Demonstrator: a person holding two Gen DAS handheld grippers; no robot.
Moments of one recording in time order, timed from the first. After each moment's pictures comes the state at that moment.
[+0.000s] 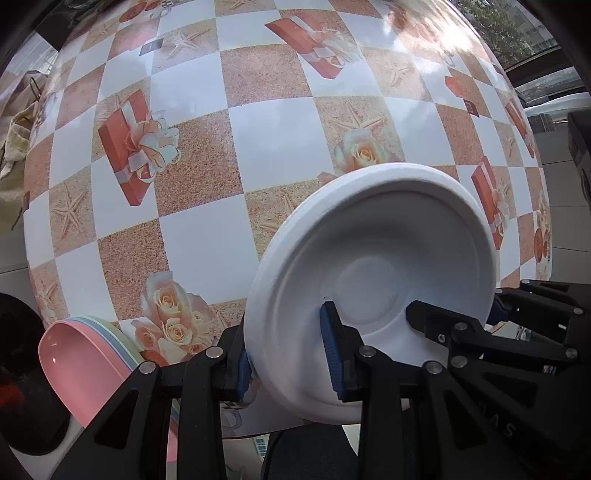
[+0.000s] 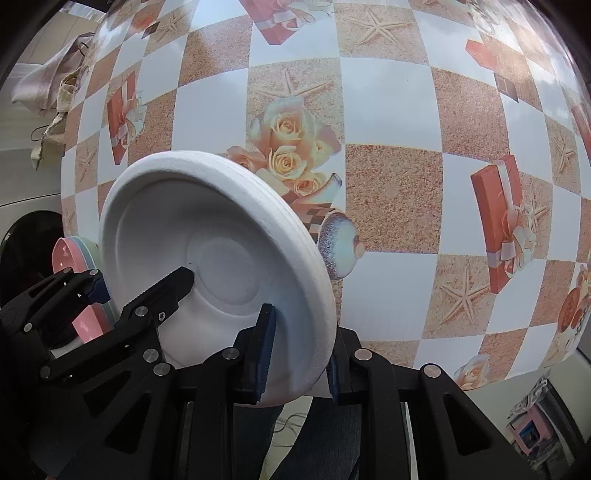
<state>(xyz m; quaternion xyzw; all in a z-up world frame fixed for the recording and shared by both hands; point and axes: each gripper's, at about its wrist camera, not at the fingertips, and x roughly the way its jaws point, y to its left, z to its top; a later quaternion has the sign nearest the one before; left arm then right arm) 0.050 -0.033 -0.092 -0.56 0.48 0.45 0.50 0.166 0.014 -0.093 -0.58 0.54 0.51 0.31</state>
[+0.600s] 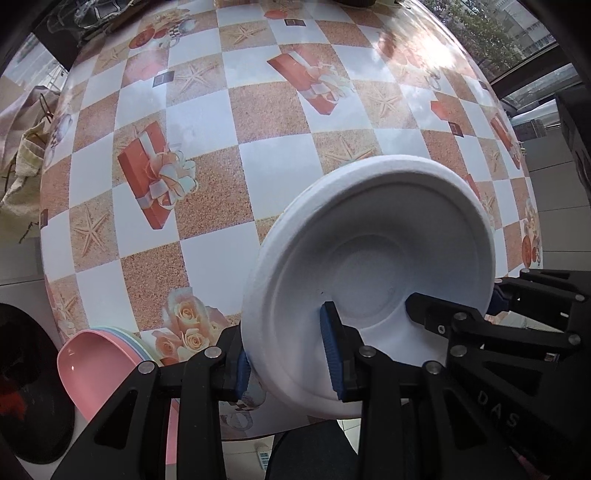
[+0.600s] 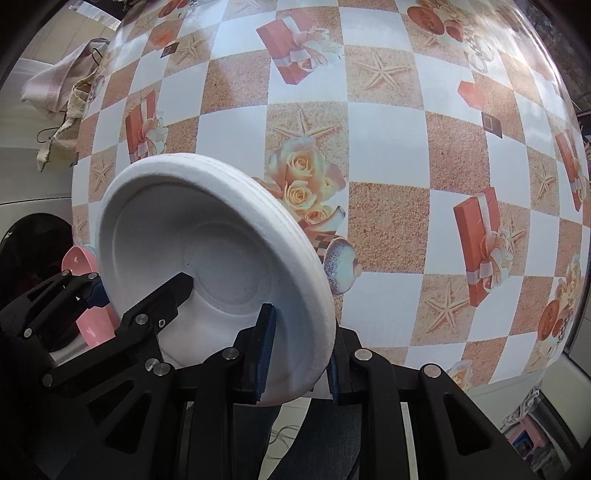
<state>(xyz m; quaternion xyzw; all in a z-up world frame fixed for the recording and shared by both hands) 0.055 -0.030 -0.035 -0.54 0.46 0.46 0.53 0.157 0.019 -0.056 -0.58 0.52 0.54 0.33</state>
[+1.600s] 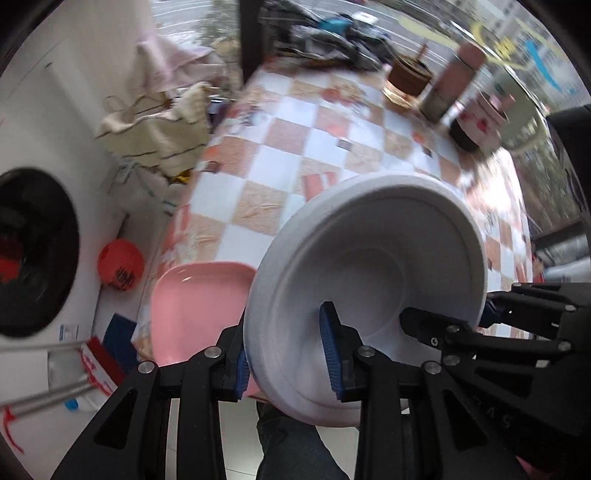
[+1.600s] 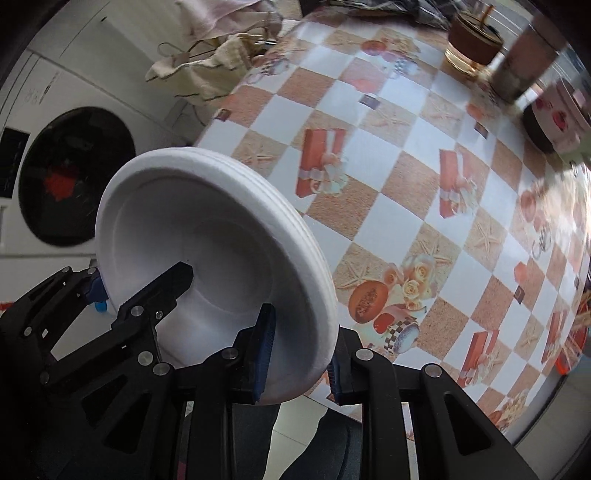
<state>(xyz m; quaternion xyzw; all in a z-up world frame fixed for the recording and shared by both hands) -0.043 -0.120 0.059 -0.56 0.28 0.66 0.40 0.043 -0.020 0.040 -0.63 0.33 0.68 0.19</state>
